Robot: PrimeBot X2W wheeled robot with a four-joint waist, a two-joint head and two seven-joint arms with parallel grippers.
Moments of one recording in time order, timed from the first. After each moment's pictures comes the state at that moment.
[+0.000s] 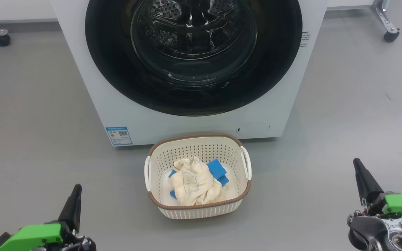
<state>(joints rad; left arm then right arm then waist) -0.07 0.05 0.06 0.28 -1.63 -0.12 0.10 -0.05 -0.05 -0.12 0.28 1.62 0.13 0.10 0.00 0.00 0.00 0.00</state>
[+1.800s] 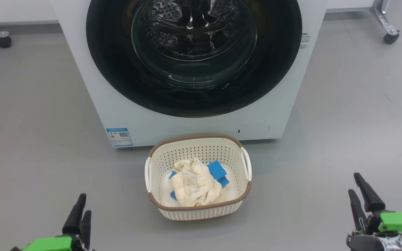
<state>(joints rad) -0.03 0.03 0.03 0.32 -1.62 -0.12 0.06 0.01 -0.04 -0.13 0.33 1.60 0.13 0.10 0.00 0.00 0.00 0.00</state>
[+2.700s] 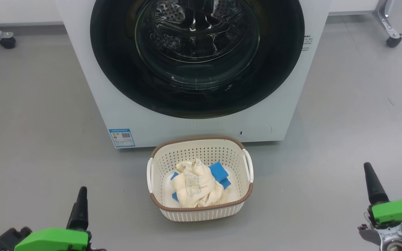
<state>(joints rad) -0.04 0.05 -0.01 0.30 -1.19 -0.09 -0.04 -0.03 -0.08 -0.13 0.33 1.13 0.13 -0.02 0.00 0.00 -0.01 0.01</state>
